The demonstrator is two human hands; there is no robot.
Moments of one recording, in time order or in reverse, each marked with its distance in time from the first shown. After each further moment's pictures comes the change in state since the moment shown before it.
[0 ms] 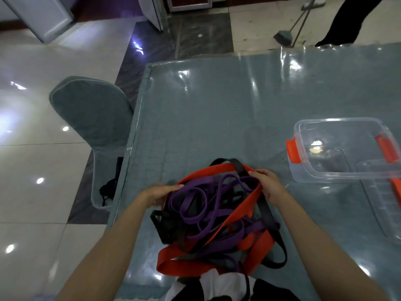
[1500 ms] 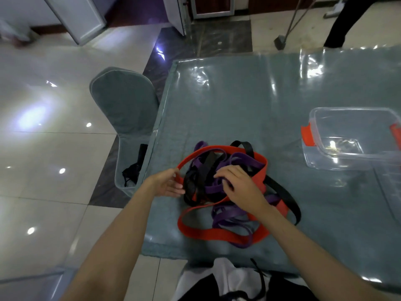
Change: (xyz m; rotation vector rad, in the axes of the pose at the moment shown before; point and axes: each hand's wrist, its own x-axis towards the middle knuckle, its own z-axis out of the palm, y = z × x) left_hand -0.072 -0.064 -0.010 -0.425 0.015 -0.035; right_hand -0.146 0.051 0.078 -0.895 -0.314 -1.316
